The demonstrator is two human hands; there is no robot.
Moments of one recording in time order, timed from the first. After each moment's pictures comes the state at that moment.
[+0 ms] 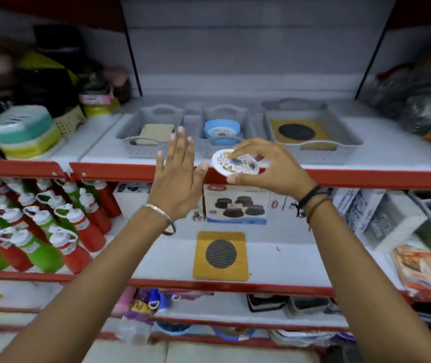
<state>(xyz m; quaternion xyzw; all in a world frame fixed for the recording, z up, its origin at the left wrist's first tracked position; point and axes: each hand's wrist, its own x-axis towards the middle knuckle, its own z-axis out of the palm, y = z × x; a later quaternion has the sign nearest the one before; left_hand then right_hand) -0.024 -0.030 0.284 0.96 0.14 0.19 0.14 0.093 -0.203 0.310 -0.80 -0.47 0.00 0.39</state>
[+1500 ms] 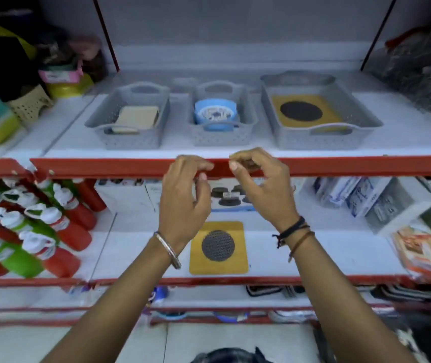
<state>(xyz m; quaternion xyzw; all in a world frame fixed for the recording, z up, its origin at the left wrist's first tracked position) -0.003 -0.044 0.241 0.85 0.04 0.43 0.32 0.085 -0.174 0.249 -0.74 -0.37 -0.15 0.55</state>
